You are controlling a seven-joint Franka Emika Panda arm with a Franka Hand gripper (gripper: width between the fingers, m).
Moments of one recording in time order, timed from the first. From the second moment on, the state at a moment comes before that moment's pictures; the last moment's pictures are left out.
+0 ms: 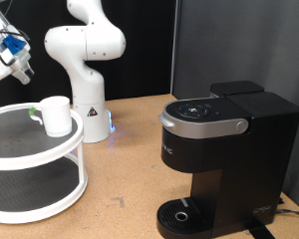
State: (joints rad) arm -0.17 -0.62 -0.64 -2.58 0.14 1.81 -1.25
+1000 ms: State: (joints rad) arm -0.18 -0.60 -0.70 -2.75 0.10 2.01 -1.37
